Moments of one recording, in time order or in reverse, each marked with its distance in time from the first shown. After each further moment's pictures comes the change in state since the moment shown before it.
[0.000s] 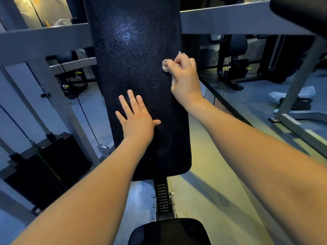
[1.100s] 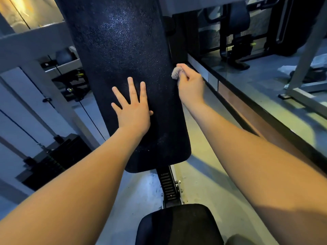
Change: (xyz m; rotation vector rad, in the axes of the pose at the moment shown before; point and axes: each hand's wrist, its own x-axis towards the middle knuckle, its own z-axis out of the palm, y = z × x) left_hand -0.003 0.010 -0.002 0.069 -0.021 0.168; right_hand -0.065 0.025 -0.011 0.501 -0.035 0.667
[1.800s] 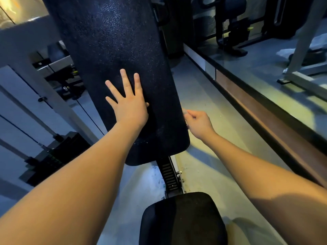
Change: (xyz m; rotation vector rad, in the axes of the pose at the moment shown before) left_hand -0.003 0.004 0.004 -0.020 0.022 -0.023; right_hand -0.103 0.100 -0.025 -0.055 -0.326 0.348
